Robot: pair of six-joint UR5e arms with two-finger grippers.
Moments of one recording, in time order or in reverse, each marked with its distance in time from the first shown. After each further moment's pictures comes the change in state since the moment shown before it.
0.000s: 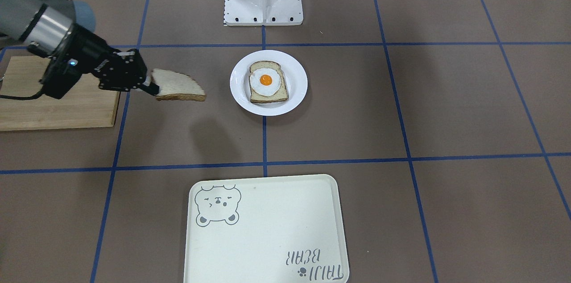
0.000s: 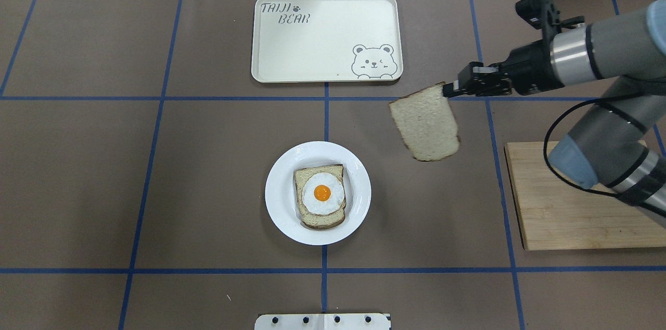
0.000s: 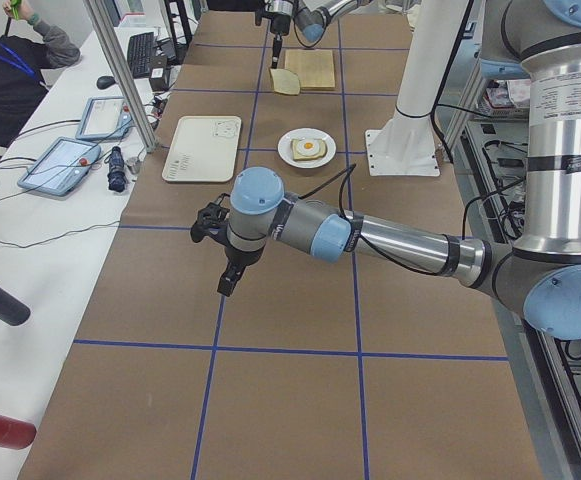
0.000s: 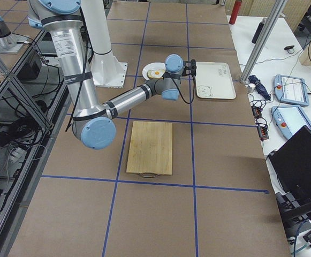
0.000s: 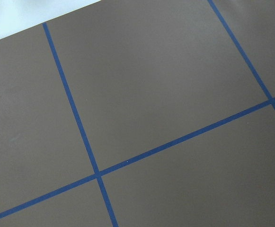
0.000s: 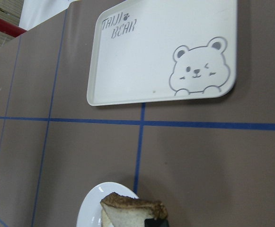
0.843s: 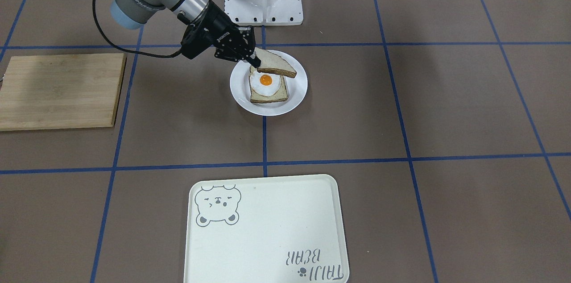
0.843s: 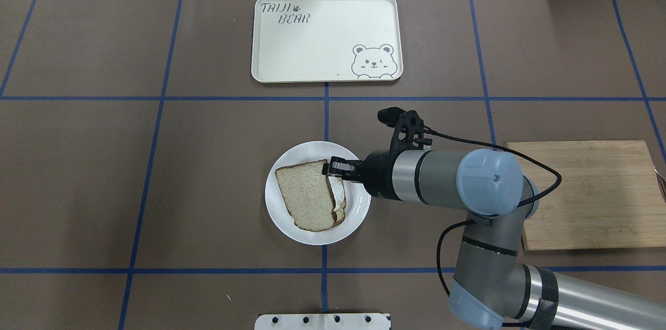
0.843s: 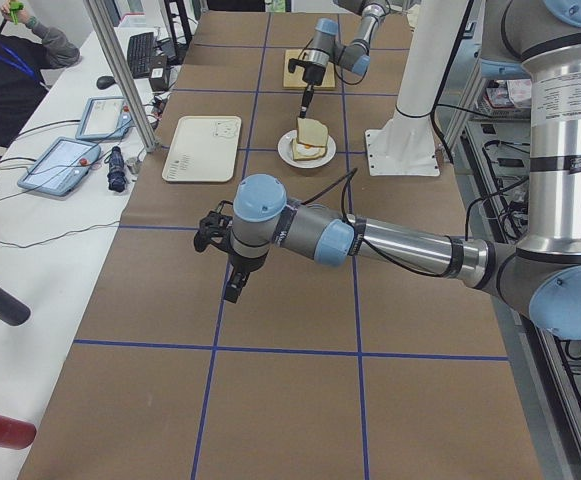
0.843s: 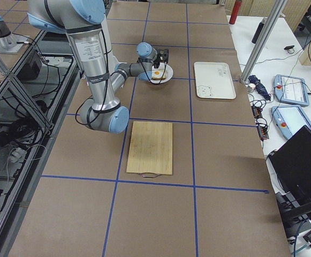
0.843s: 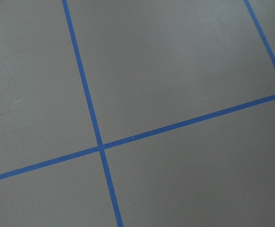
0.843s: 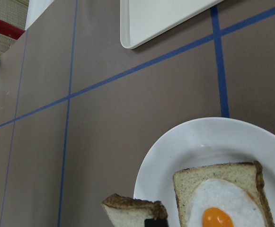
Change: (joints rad) left arm 0.001 0.013 0.005 0.000 0.000 -0.049; right arm -0.481 0.123 0.029 -0.122 -0.583 0.146
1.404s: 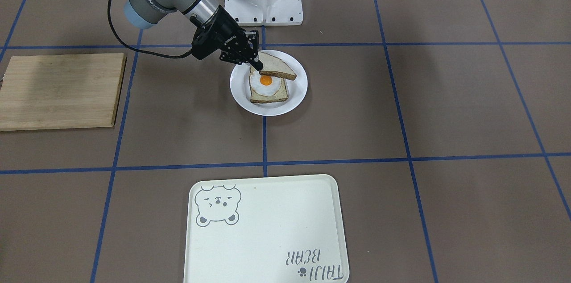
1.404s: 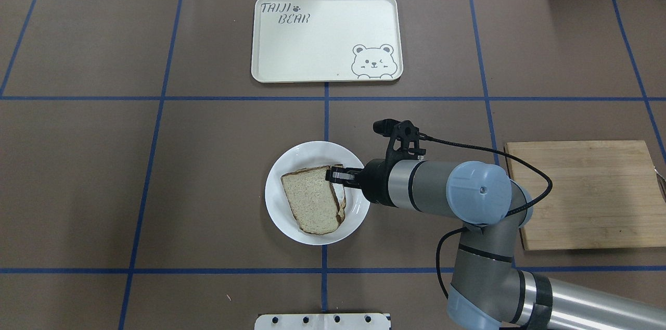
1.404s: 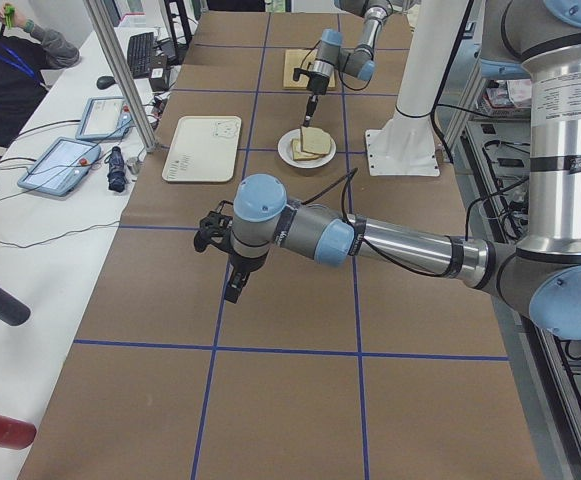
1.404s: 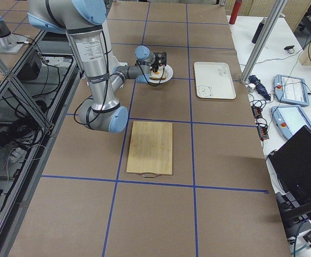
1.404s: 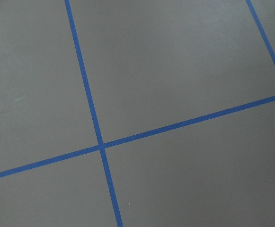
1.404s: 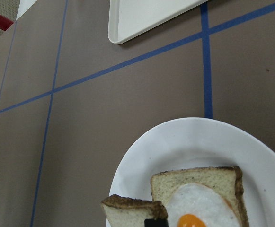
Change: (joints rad) left arm 0.000 0.000 -0.001 0.000 0.000 -0.001; right arm 0.002 -0.002 -0.043 0.001 -0.027 -0.071
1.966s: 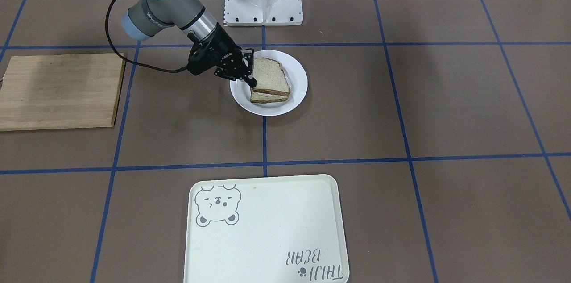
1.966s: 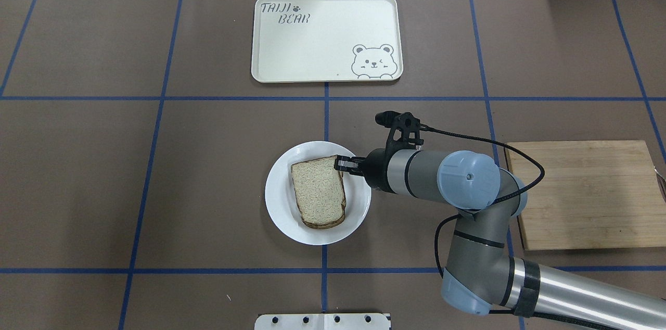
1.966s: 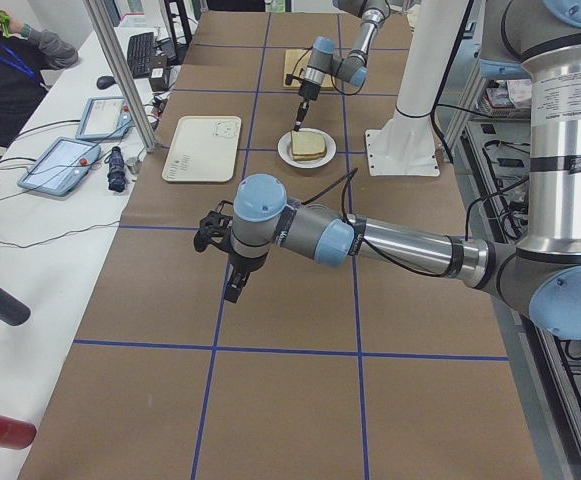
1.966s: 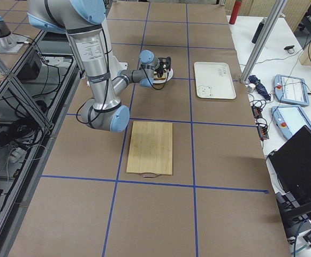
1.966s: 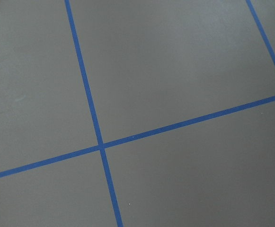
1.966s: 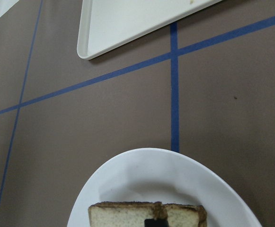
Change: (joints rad) left arm 0.000 0.000 0.000 -0.001 0.000 0.000; right arm 0.021 0.024 -0.095 0.006 -0.012 -0.011
